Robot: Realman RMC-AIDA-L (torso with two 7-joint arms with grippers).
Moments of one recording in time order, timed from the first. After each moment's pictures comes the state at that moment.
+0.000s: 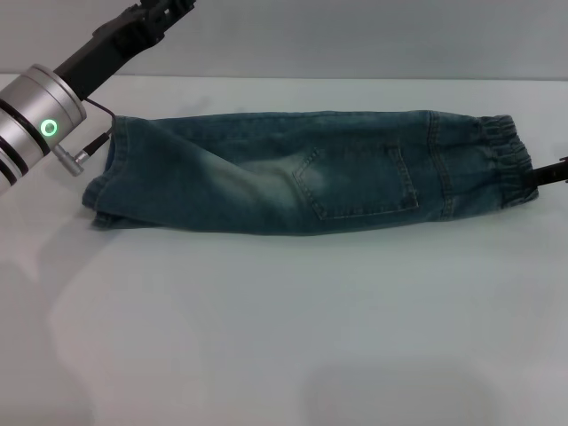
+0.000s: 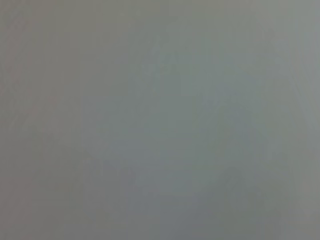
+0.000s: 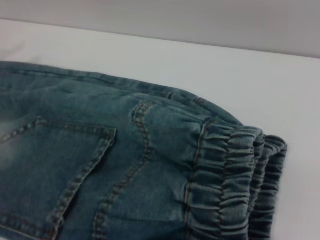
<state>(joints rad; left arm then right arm) -0.68 -2.07 0.74 0.31 1.19 1.16 -1.33 0.74 1.86 -0.72 -0.63 -2.53 -1.24 2.19</state>
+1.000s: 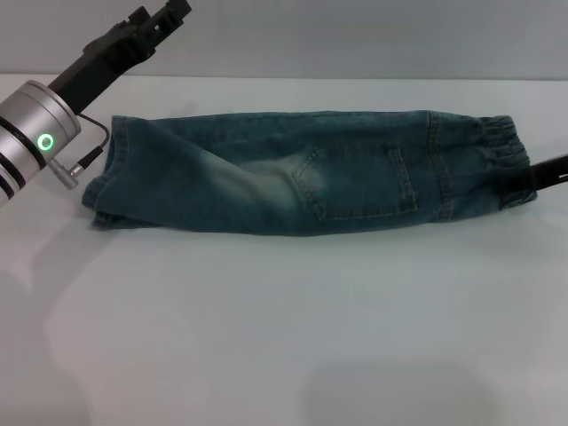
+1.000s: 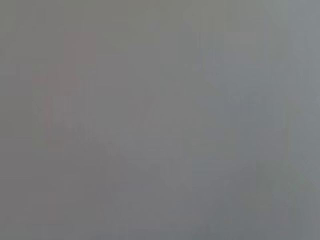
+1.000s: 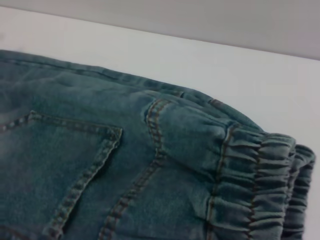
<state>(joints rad) -0.67 -2.07 0.73 0.27 1.17 1.13 -1.28 0.75 1.95 -0.74 -0.65 -2.58 -1.12 2.18</state>
